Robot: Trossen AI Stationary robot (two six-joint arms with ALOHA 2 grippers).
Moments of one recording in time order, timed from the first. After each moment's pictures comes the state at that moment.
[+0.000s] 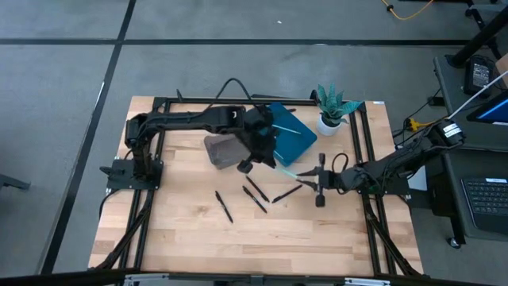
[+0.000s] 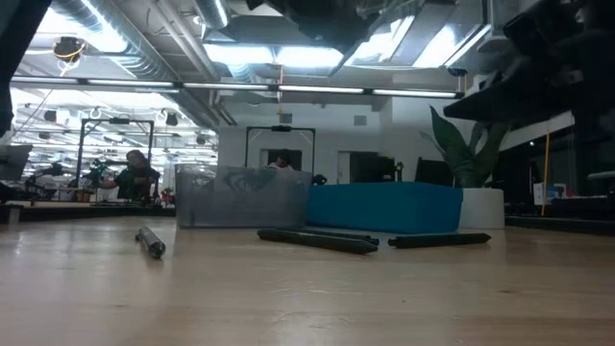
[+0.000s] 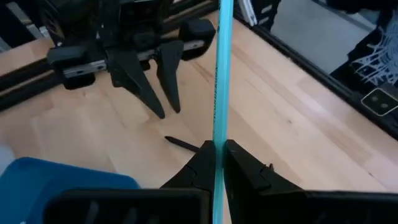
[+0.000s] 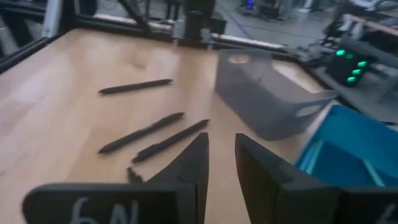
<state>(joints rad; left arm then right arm) 0.17 1.85 1.72 -0.68 0.56 0.58 0.40 1.07 0.18 0.64 0.52 -0.06</state>
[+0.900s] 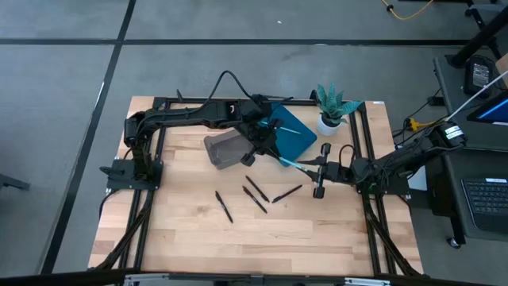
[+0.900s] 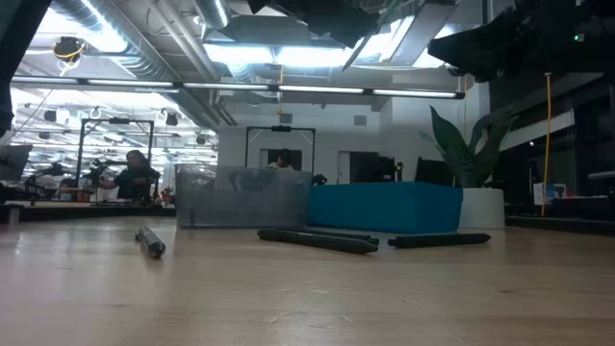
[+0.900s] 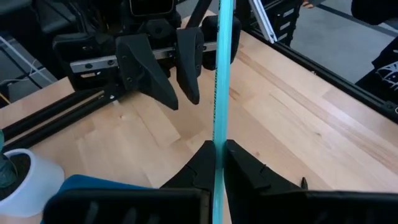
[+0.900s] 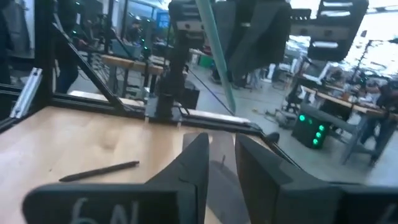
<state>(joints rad) 0.21 1.84 1.72 -0.58 0.57 0.62 0.31 1.06 0.18 1.00 0.49 -0.28</state>
